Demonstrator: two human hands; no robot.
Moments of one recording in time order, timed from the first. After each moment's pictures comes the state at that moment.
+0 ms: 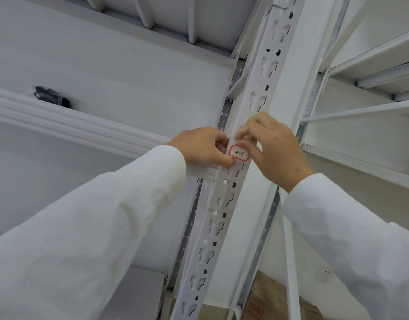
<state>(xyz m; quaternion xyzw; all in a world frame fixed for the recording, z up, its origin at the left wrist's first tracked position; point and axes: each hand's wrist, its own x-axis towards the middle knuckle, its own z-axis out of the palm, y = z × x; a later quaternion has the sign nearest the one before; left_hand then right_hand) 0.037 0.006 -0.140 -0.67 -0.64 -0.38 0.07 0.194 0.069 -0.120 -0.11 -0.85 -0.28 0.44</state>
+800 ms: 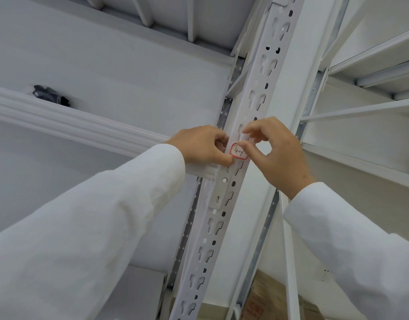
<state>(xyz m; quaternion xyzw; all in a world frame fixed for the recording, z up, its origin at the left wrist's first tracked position) 0.037 0.006 -0.140 -0.67 -0.63 -0.37 0.08 0.201 0.067 -0.134 -0.10 -0.84 -0.16 0.51</state>
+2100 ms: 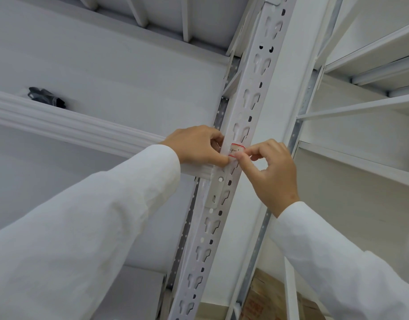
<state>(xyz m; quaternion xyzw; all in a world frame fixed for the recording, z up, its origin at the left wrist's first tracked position) 0.040 0.002 -0.139 -0.66 -0.65 -0.36 0.07 0.201 0.071 -0.171 -0.18 -0.78 -0.09 0.59</state>
